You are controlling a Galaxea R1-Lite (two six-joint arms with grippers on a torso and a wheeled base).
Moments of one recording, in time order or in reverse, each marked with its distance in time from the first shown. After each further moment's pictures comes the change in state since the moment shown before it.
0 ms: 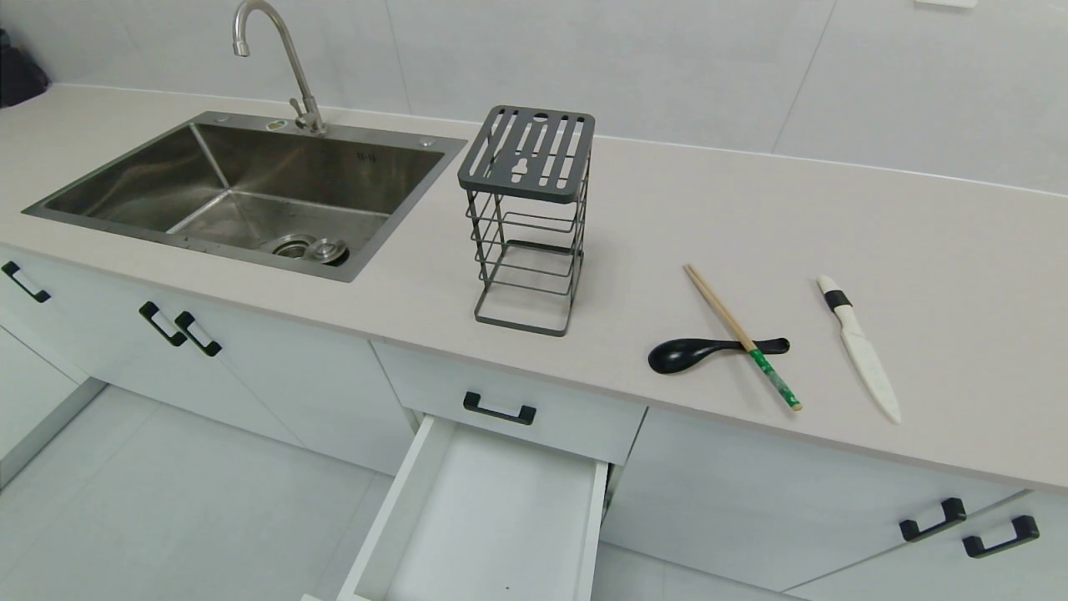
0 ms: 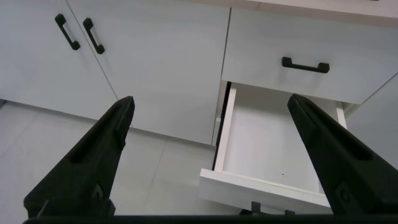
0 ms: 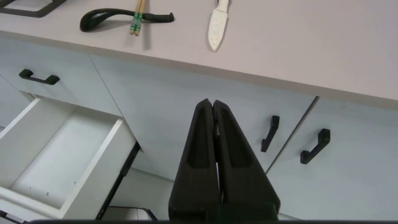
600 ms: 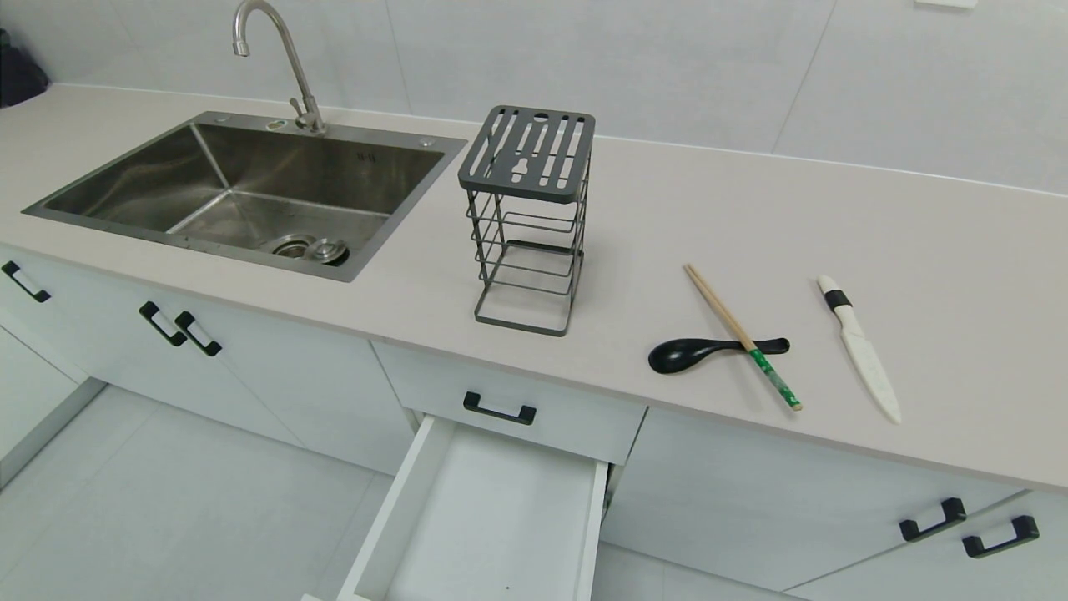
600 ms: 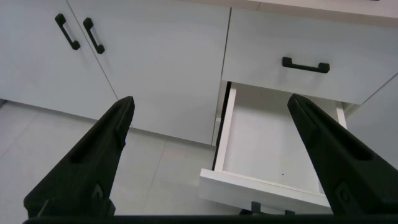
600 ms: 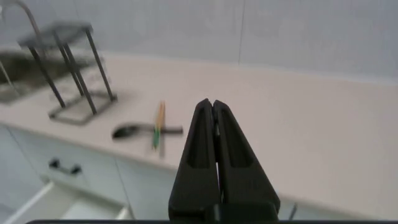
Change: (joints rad) left arm 0.000 0.000 0.000 0.000 0.000 0.000; right arm -0.009 0.117 -0.327 -0.214 0.070 0.009
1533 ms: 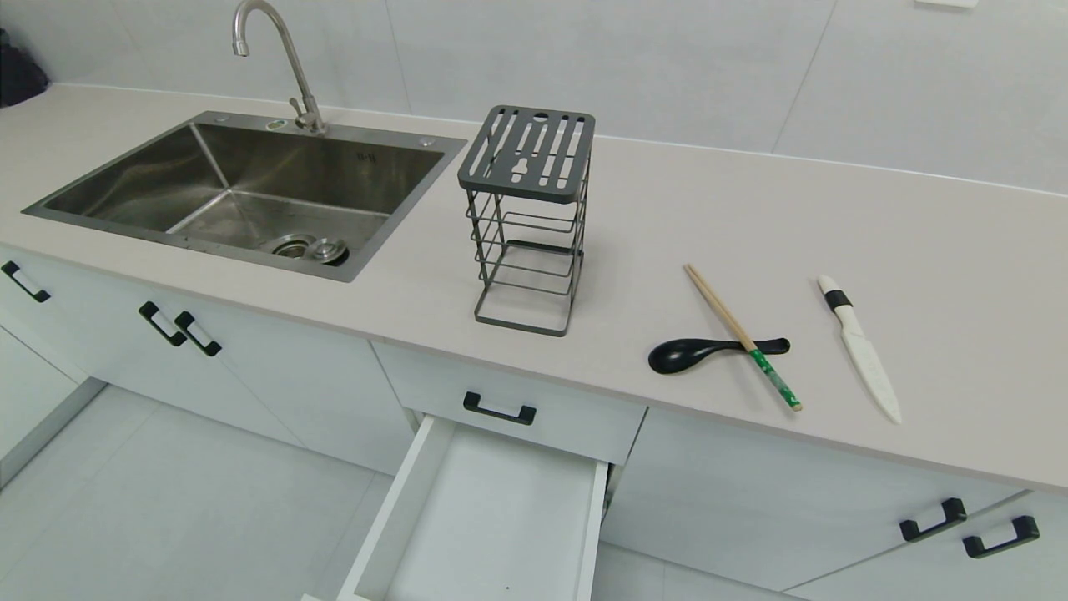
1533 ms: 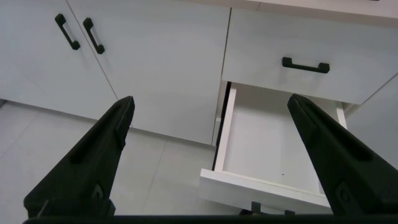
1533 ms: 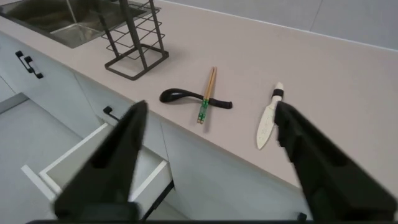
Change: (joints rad) left arm 0.000 0.000 0.000 0.000 0.000 0.000; right arm 0.007 0.228 -0.068 0.140 0.234 -0.048
